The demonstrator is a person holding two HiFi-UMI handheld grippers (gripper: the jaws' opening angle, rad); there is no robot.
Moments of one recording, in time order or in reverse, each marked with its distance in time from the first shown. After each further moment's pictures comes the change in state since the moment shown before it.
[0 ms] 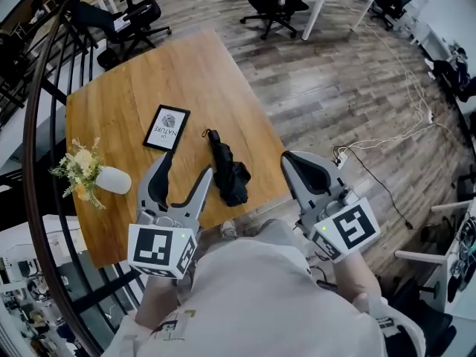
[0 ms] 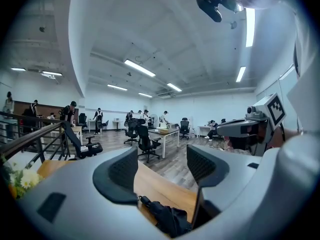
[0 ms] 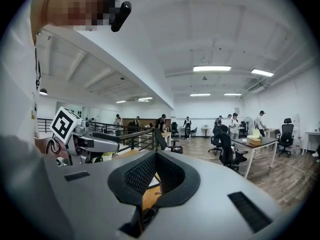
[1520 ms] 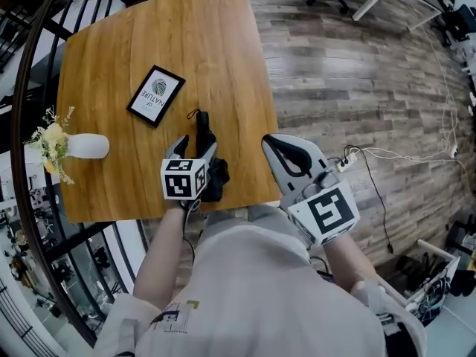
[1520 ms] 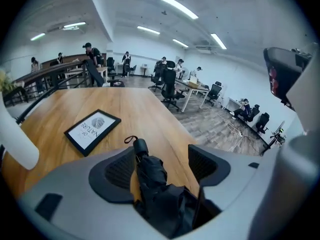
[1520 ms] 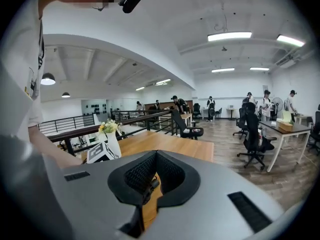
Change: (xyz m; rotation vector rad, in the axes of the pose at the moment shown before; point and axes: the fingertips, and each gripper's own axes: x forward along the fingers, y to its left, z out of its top) left arm 0.225 -0.002 -0.273 -0.375 0.609 0.234; right arm 0.118 -0.158 -0.101 0.002 0.202 0.337
